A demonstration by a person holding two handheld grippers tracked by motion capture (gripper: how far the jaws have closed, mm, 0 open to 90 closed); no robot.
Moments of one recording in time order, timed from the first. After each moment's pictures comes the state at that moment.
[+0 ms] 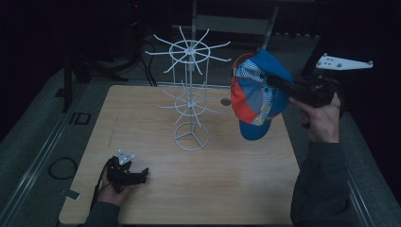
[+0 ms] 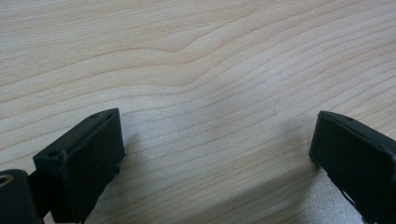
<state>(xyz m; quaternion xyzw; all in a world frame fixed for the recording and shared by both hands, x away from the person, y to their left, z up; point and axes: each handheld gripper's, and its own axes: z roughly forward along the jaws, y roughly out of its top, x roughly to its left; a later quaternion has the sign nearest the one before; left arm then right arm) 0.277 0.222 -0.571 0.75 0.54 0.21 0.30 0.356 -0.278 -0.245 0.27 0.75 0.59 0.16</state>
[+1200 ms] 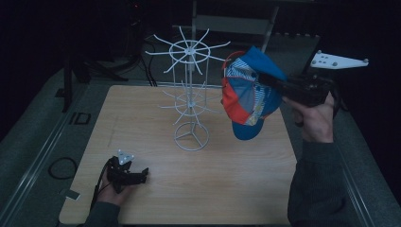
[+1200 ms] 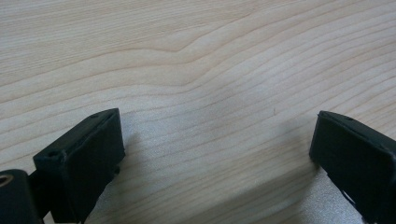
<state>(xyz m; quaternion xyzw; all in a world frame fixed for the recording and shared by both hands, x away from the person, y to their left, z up) 0.277 0.221 -0.571 0.75 0.54 0.22 0.31 0.348 -0.256 -0.236 0.23 0.74 0.61 0.15</state>
